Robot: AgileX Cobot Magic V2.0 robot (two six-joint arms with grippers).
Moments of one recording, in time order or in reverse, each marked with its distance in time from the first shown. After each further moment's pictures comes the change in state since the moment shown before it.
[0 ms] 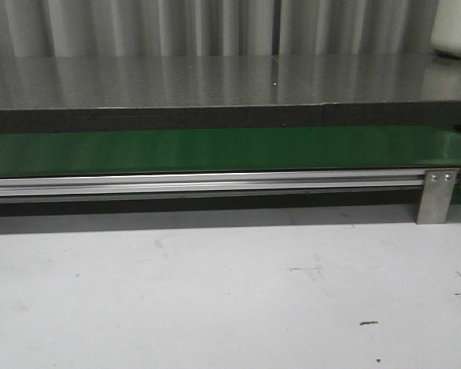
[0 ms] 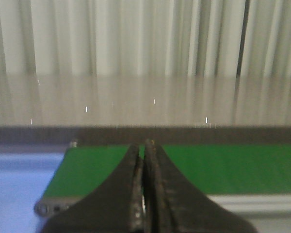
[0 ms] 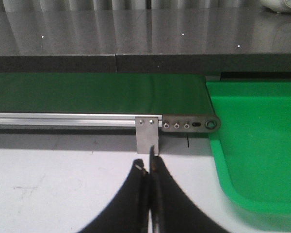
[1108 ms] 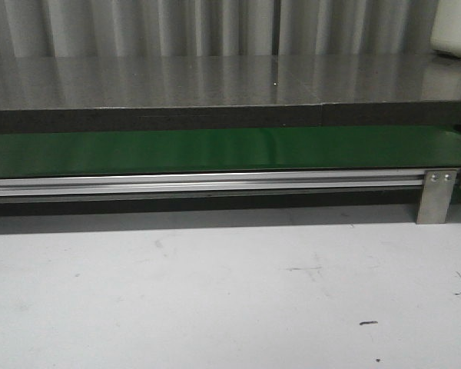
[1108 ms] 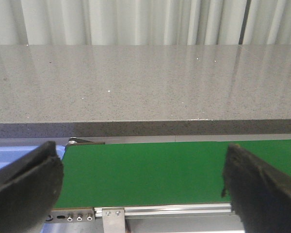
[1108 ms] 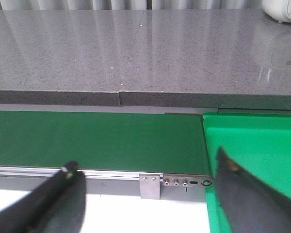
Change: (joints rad) left arm 0.000 0.393 -0.476 0.007 0.343 0.002; right arm 0.000 0.488 -0.607 0.000 0.257 0.000
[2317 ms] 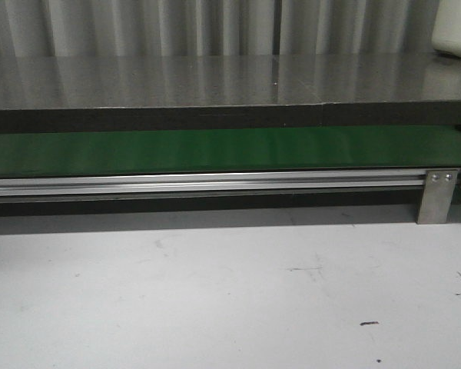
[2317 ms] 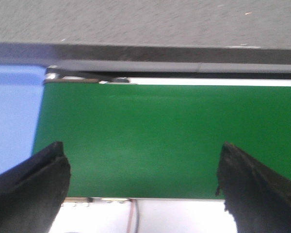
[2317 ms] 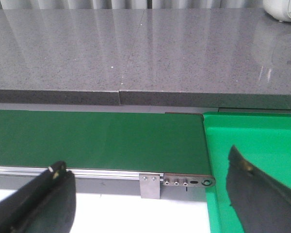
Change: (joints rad) left arm 0.075 0.957 -0.742 -0.016 0.436 0.000; right arm 0.000 0.000 0.000 0.000 0.002 0.000
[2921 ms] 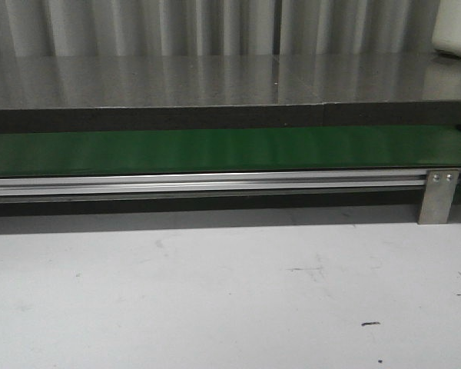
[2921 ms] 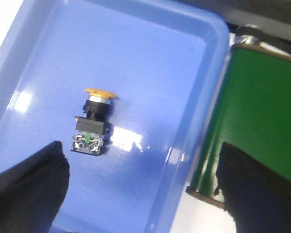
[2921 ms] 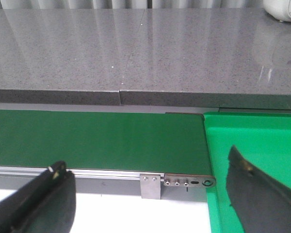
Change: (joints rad) left arm 0.420 0.357 -0.234 0.018 0.155 0.111; right arm 0.000 0.001 0.000 0.000 0.000 0.000
